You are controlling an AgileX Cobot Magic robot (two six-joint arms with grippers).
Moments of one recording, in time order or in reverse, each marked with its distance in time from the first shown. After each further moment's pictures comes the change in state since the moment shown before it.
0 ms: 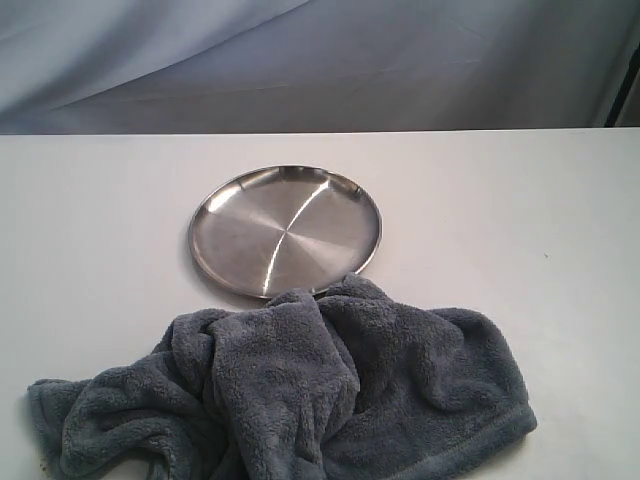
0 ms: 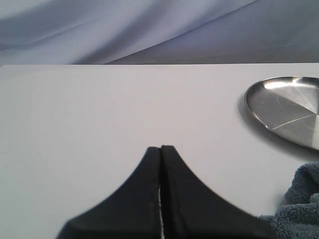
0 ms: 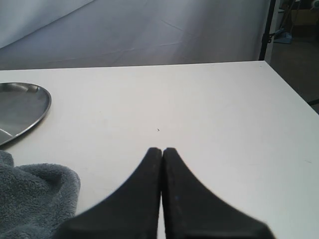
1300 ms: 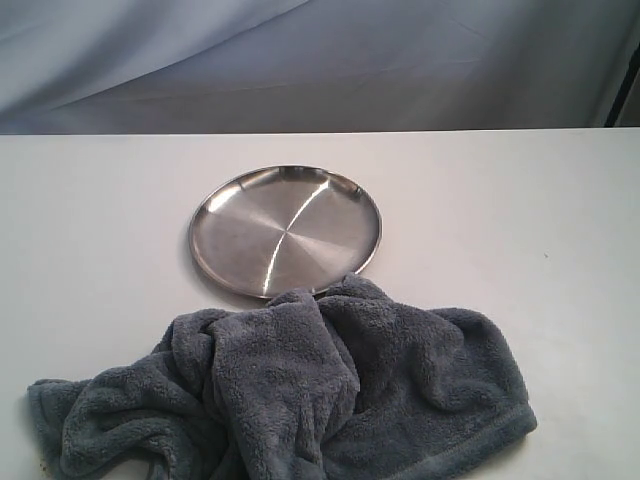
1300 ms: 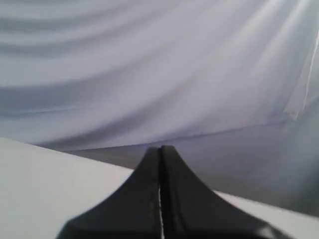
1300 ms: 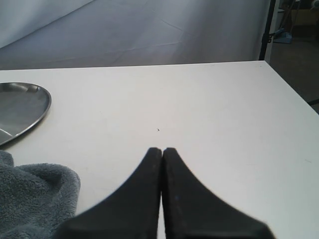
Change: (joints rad) left arm 0.000 0.000 0.000 -0.133 -0.391 -0.158; right arm 0.000 0.000 0.000 0.000 0.000 0.000
